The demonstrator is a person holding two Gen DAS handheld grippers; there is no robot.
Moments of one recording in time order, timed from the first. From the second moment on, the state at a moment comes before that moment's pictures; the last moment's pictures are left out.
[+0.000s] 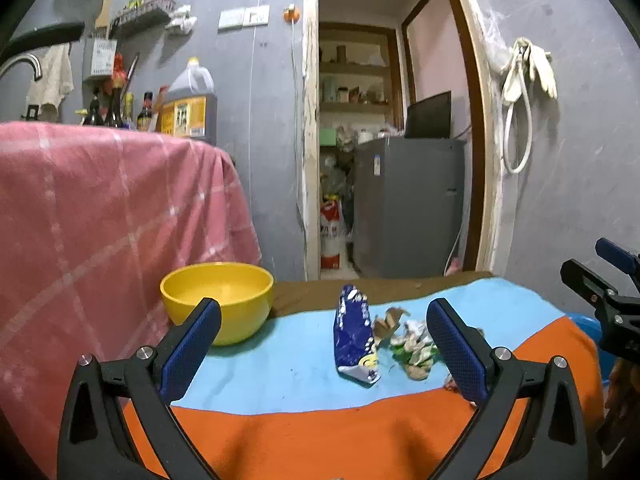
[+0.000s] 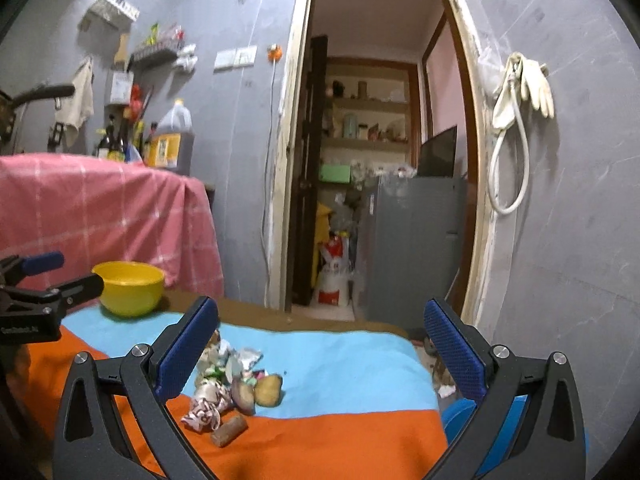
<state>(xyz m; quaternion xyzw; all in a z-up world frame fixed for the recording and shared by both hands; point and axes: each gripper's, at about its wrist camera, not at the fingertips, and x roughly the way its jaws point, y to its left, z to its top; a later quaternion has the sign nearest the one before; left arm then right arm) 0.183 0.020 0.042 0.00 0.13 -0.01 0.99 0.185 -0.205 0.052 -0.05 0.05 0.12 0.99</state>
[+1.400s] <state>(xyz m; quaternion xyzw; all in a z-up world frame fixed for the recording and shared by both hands) 0.322 0.024 -0.017 -0.05 0.42 -0.07 0.90 0.298 -0.171 -0.011 -0.04 0.39 0.19 0.90</state>
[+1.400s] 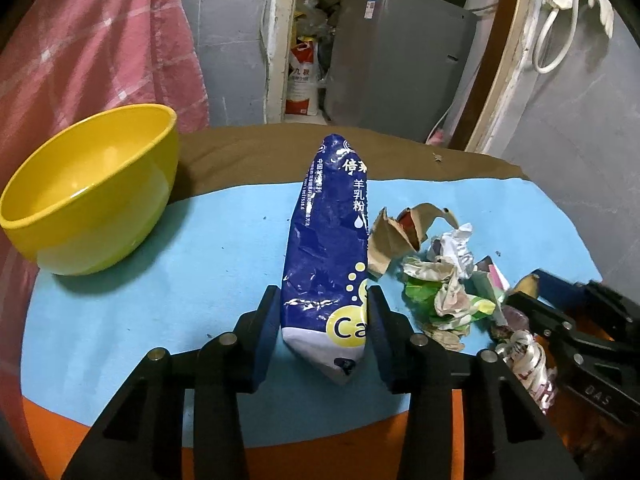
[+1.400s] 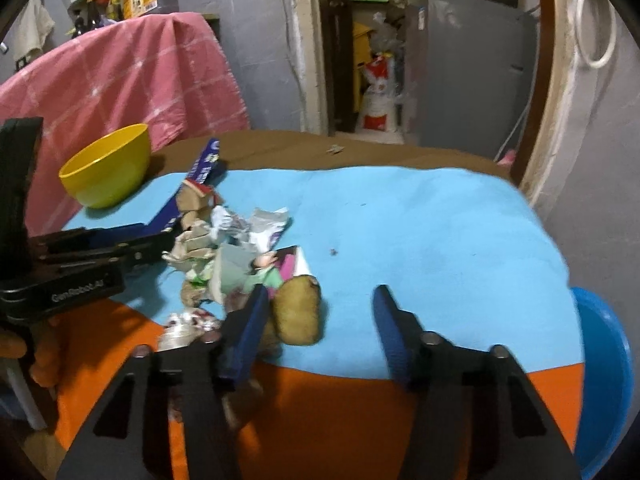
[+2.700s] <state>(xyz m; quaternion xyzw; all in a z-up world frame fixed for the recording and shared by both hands) 0.244 -0.070 0.086 -0.07 0.20 -0.16 0.96 0.207 -0.256 0.081 0.01 0.07 0.12 0.99</state>
